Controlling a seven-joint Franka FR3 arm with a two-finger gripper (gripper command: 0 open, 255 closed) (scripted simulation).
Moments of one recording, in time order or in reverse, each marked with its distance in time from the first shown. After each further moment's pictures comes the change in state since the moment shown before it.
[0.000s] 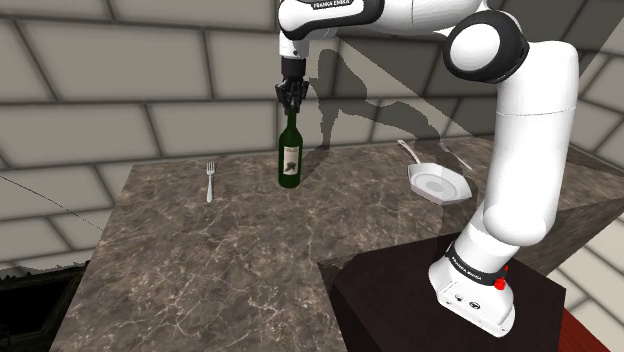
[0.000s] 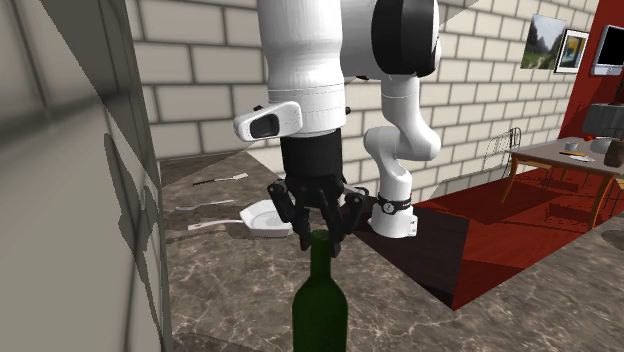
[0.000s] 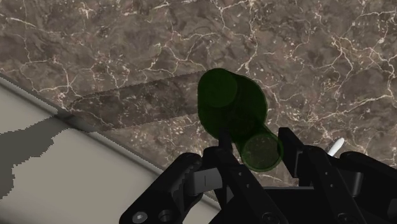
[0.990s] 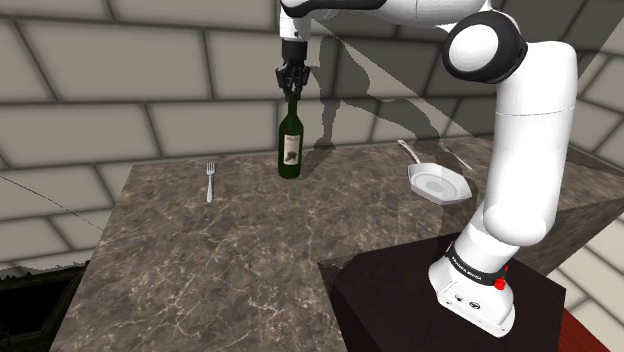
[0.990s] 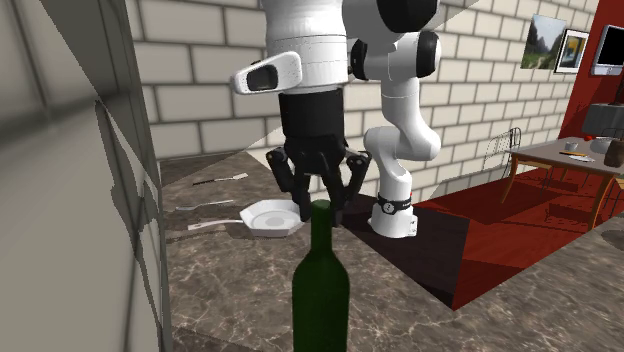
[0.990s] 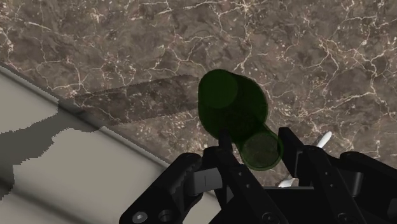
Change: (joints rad) arm 0.002 0.007 0.001 0.130 -0.001 -0.124 0.006
